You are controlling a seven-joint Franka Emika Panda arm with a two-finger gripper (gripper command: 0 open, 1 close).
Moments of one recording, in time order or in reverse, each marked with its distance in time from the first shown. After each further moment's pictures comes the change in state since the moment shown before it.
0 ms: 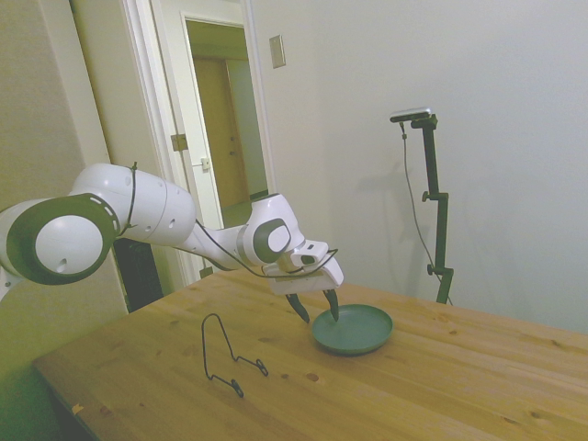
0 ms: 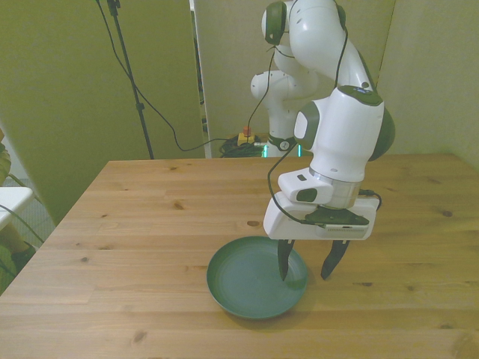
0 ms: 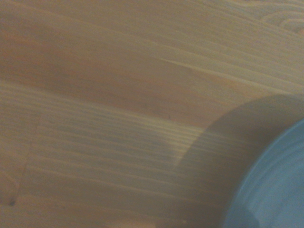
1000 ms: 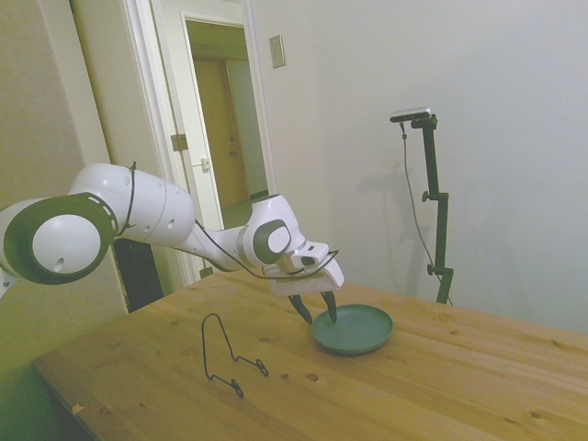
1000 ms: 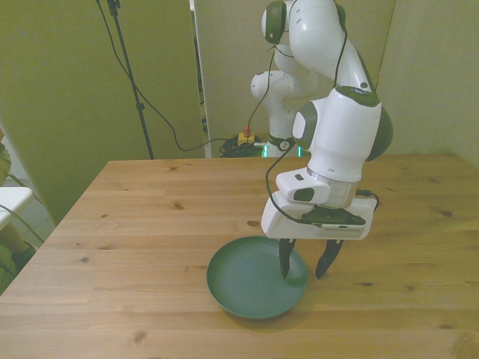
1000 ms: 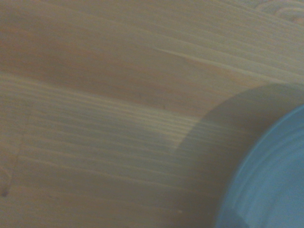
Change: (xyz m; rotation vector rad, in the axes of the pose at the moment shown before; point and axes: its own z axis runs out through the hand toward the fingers) arm -0.001 0.006 0.003 -0.009 -0.006 0.013
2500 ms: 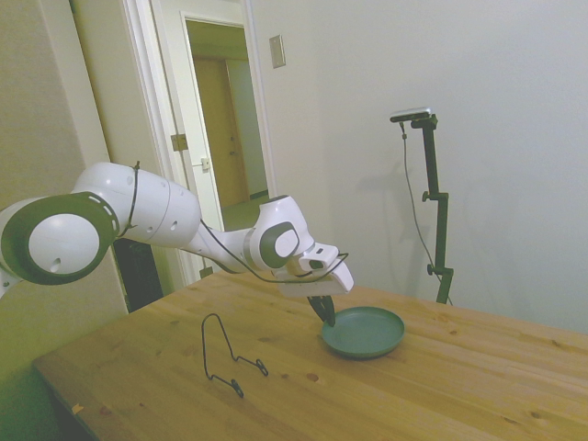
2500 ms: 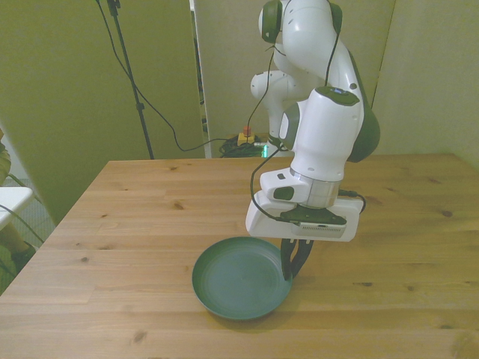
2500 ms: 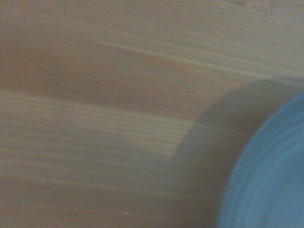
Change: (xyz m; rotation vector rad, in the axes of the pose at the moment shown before) arm 0.013 0.019 0.000 0.036 0.012 0.072
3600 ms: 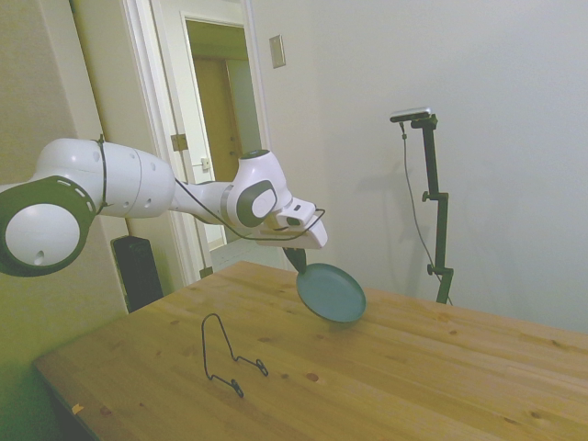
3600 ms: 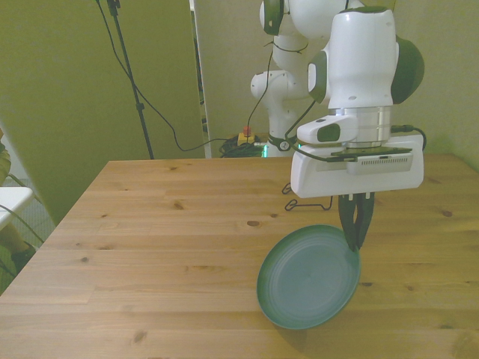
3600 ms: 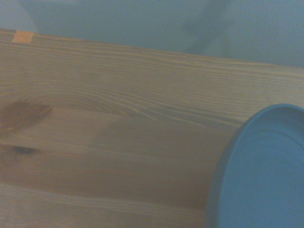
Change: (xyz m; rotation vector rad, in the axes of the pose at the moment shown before) arm 0.001 -0.054 -0.119 0.258 -0.010 0.024
